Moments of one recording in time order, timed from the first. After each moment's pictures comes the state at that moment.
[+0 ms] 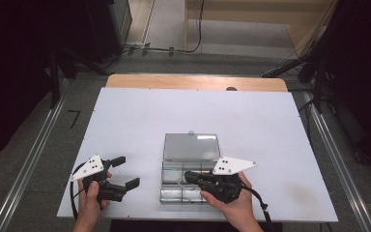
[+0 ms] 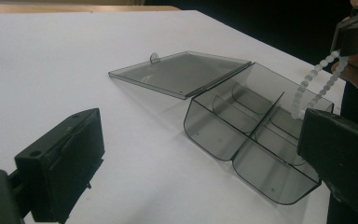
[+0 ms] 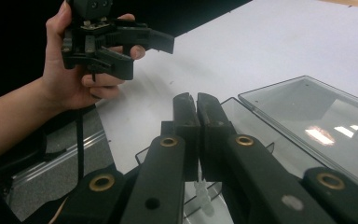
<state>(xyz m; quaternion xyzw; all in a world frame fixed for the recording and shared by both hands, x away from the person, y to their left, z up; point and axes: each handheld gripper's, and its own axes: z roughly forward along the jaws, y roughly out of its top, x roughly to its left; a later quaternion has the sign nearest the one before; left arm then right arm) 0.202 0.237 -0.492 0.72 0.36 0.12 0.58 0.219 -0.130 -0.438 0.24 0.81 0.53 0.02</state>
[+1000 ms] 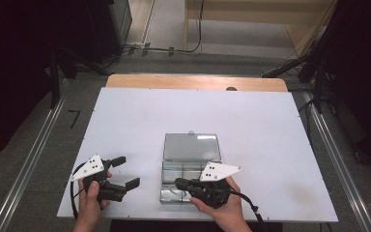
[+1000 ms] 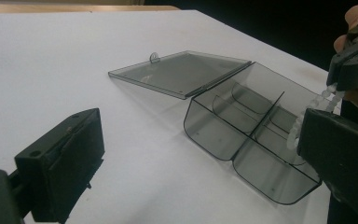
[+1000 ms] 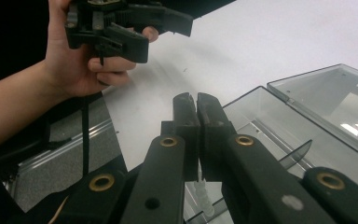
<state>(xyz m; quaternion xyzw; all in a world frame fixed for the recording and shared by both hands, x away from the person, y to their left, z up) 0.202 0.237 -0.493 0.72 0.36 0.12 0.58 0.212 -0.106 -0.455 0.22 0.83 0.52 0.01</state>
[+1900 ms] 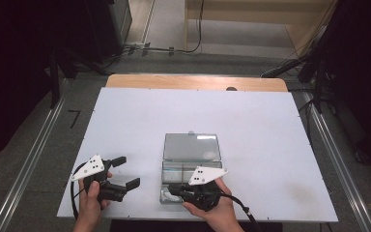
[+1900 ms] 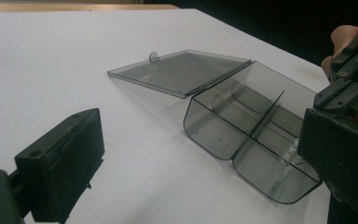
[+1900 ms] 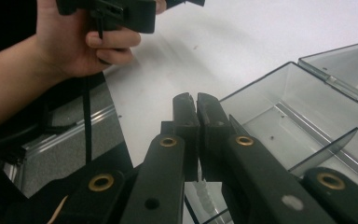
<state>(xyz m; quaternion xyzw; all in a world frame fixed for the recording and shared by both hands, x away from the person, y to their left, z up) 0.203 0.236 -0.493 0.72 0.36 0.12 0.58 0.211 -0.087 -0.474 0.22 0.85 0.48 -0.01</state>
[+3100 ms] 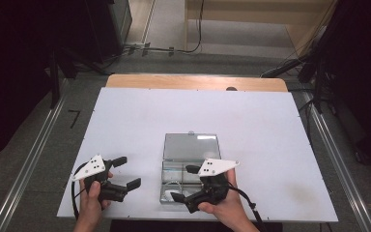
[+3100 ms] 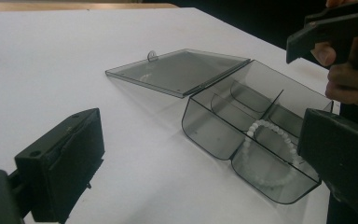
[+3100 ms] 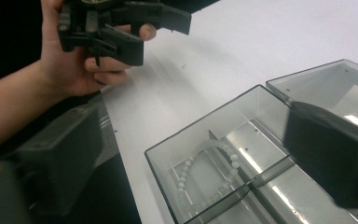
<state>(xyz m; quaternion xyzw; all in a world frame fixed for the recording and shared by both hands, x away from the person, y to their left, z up) 0.203 0.234 -0.493 0.73 0.36 0.12 0.58 0.221 -0.105 -0.449 0.23 0.83 0.51 -0.01</state>
